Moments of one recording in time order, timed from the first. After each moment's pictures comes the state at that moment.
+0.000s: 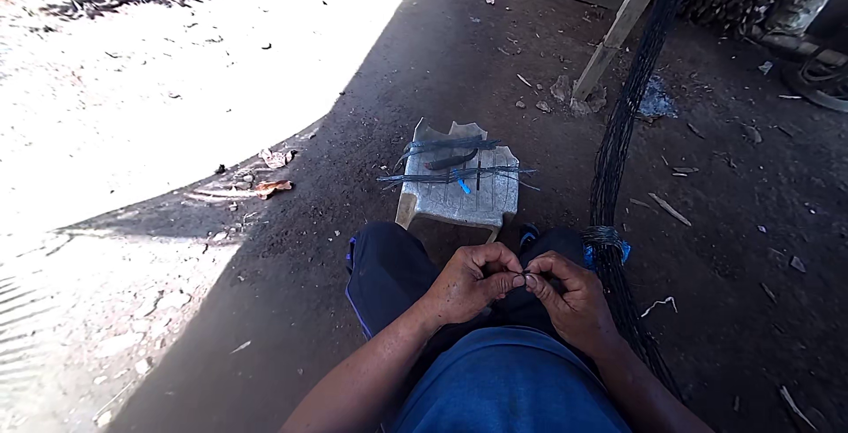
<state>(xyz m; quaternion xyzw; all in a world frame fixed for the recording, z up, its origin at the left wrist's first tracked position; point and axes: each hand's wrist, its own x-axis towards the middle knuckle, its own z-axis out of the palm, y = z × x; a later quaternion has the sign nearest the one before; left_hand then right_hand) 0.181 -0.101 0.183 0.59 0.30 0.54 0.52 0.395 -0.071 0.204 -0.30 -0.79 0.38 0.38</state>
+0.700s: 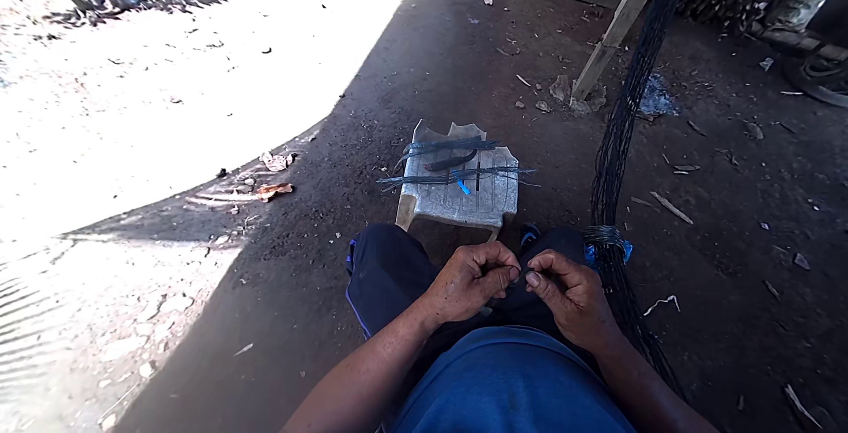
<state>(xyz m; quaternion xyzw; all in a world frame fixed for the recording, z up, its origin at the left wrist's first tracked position) 0.179 -0.098 0.184 0.61 0.31 0.52 0.52 0.398 -0.068 0.205 -0.28 -0.77 0.44 0.38</state>
